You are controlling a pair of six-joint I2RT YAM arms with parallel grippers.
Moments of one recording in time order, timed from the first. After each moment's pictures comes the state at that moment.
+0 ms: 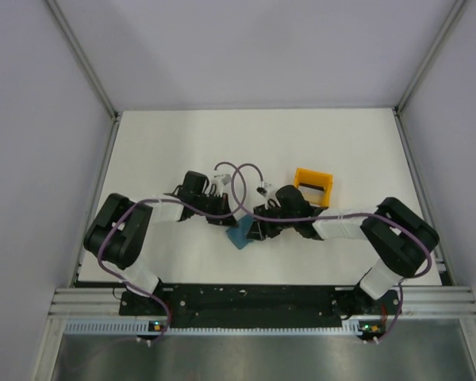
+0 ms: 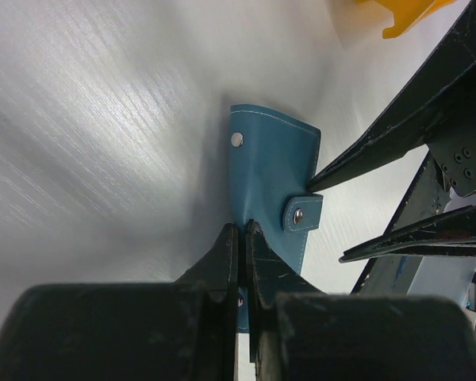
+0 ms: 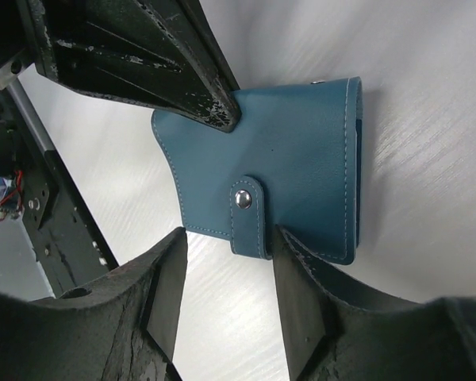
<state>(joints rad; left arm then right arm) -0.40 1.66 0.70 0.06 0.76 -0.28 0.77 1.60 0.65 0.27 -0.43 0.49</state>
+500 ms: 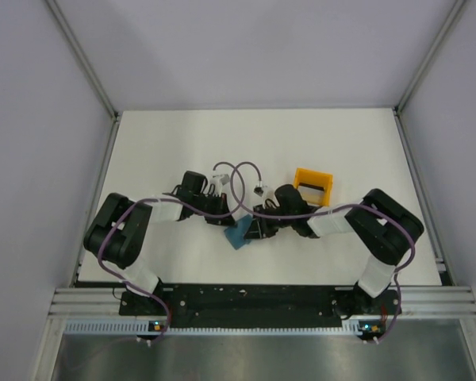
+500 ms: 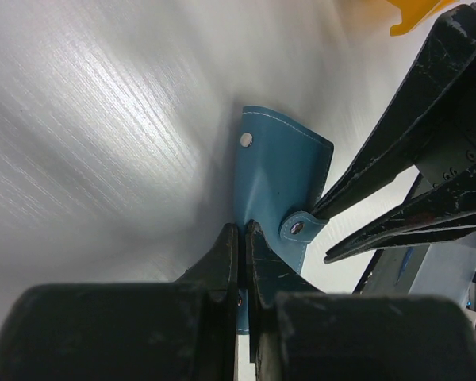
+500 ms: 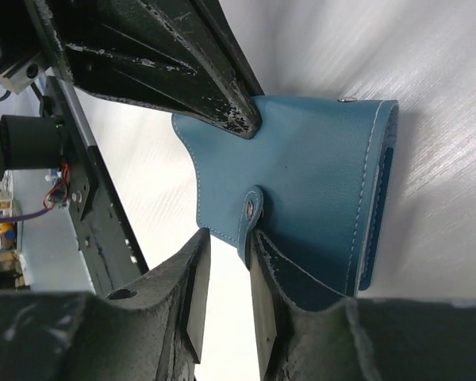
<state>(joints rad) -0.39 1.67 0.70 0.05 0.77 -0.27 0.75 1.72 0.64 0.45 -0.60 0.58</state>
